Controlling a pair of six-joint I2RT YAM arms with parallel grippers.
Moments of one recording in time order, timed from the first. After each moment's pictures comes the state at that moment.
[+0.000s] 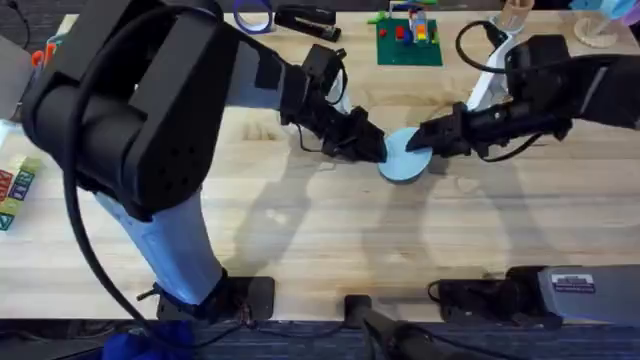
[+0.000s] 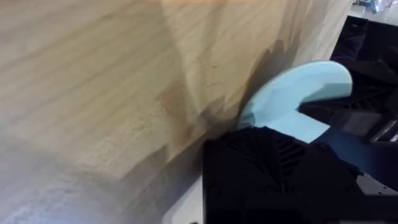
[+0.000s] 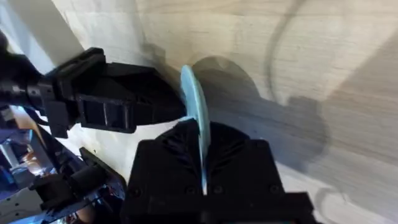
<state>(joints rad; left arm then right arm) -0.46 1.99 1.08 -0.34 0.91 -0.48 -0.01 1.55 0.85 -0.66 -0.66 0.16</state>
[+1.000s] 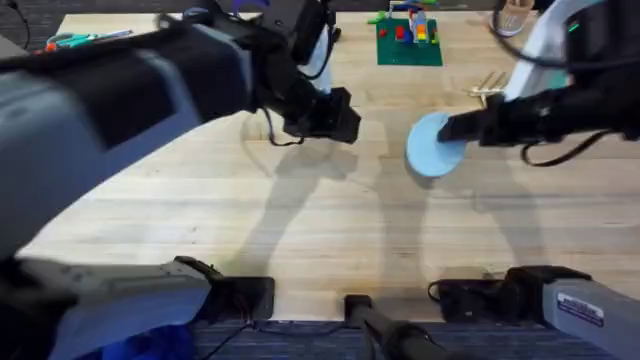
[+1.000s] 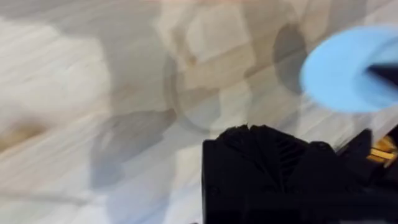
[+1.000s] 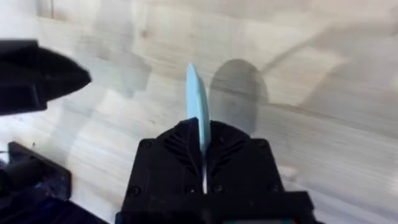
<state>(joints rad) -0.47 1.51 1.06 -0.70 0.43 -0.31 0.00 1.22 0.92 -0.88 -0.44 -0.01</state>
